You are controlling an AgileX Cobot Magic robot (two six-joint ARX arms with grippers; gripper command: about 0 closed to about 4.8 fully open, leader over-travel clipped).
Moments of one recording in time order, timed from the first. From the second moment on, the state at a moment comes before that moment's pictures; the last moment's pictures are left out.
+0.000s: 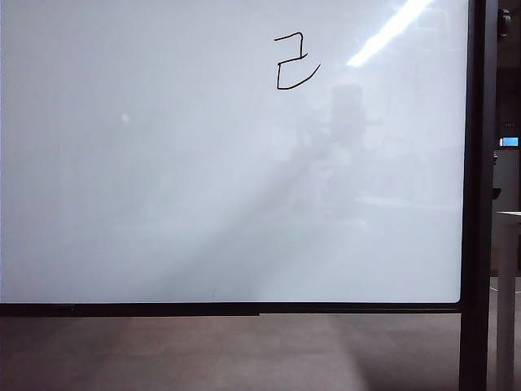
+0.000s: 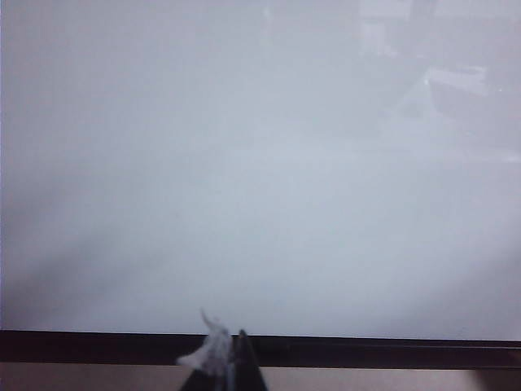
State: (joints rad) left arm 0.01 0.00 0.01 0.06 -0.02 -0.02; right arm 0.59 0.06 0.38 -0.25 0.40 -0.04
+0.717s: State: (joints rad) left arm 0.01 0.00 0.01 0.06 -0.02 -0.02; right arm 0.24 0.01 0.07 -0.06 0.20 -0.04
